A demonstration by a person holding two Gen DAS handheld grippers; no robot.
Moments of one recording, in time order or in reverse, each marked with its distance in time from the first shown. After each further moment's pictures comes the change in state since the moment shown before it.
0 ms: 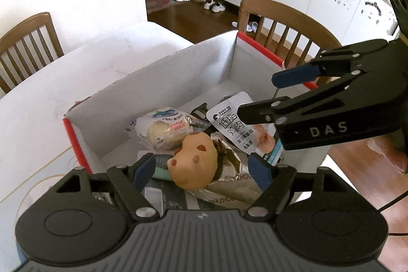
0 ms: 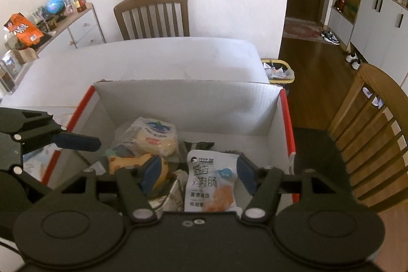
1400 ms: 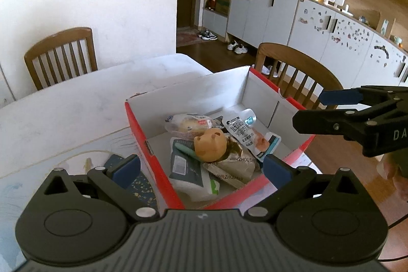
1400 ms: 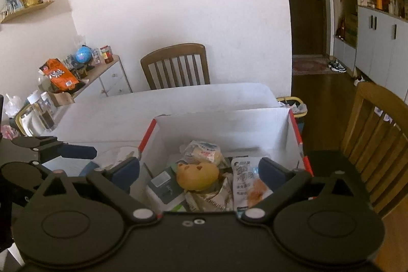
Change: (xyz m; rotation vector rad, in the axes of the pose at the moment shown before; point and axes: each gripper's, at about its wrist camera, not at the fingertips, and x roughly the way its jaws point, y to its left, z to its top) left arm -0.104 0.006 -0.070 -0.120 -0.210 0.085; right arm -0.098 0.040 -0.050 0.075 -0.245 0.100
